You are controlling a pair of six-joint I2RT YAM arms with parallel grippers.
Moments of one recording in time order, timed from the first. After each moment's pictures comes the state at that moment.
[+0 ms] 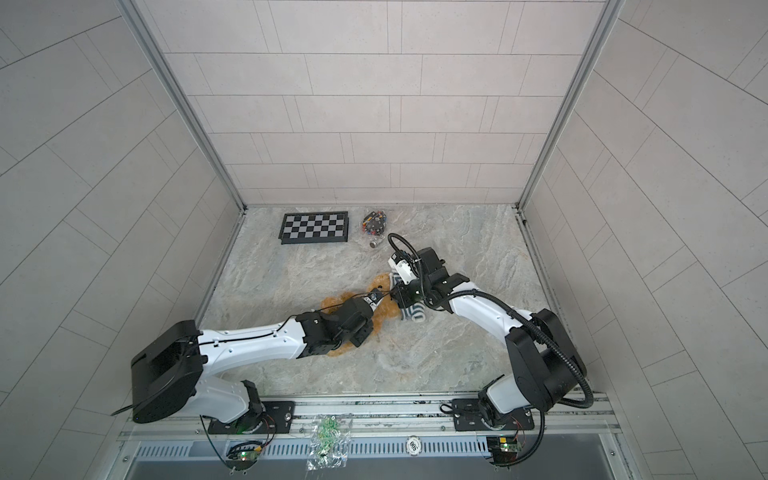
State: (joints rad) left arm -1.03 1.43 0.75 -0.22 -0.33 -0.12; right arm 0.49 1.46 0.89 -0.24 -0.44 0.17
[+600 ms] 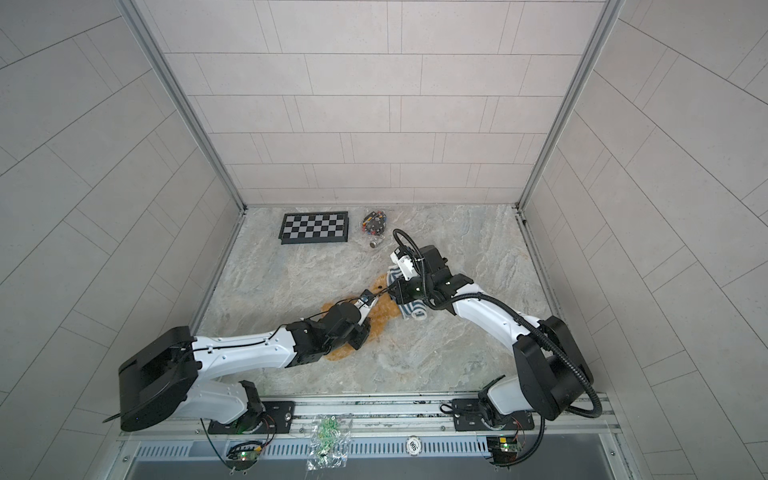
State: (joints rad) left arm -1.01 1.38 0.60 0.05 -0.26 -0.17; right arm 0.49 1.41 0.88 -0.23 -0.46 0.30
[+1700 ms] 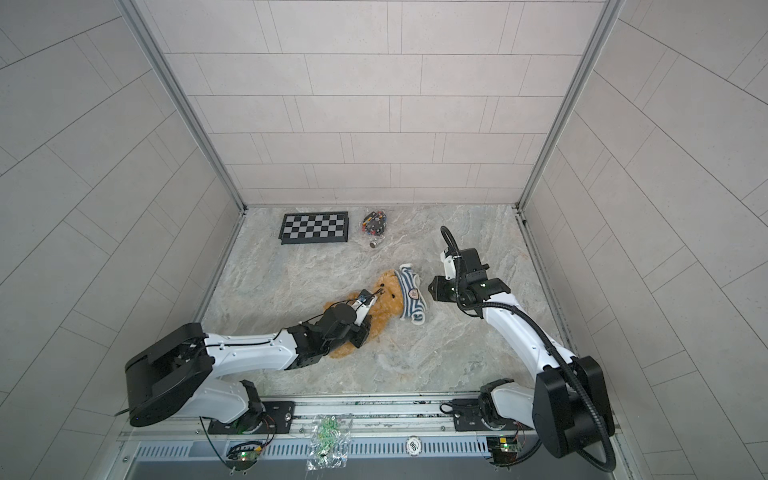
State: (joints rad) left arm -0.97 1.43 0.53 0.26 -0.23 -0.14; right arm 0.22 1.25 0.81 -0.49 -0.28 0.35
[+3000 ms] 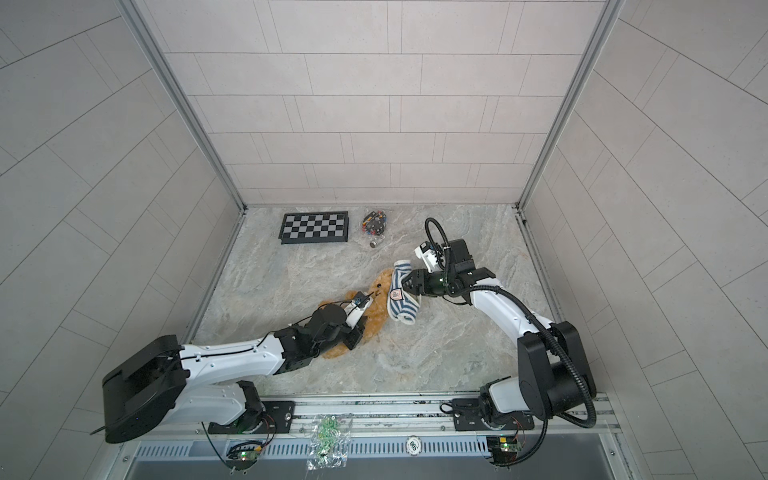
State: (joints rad) left arm -0.97 1.28 0.48 0.22 -0.19 -0.05; right arm 0.26 1.39 0.89 -0.34 -0.76 0.40
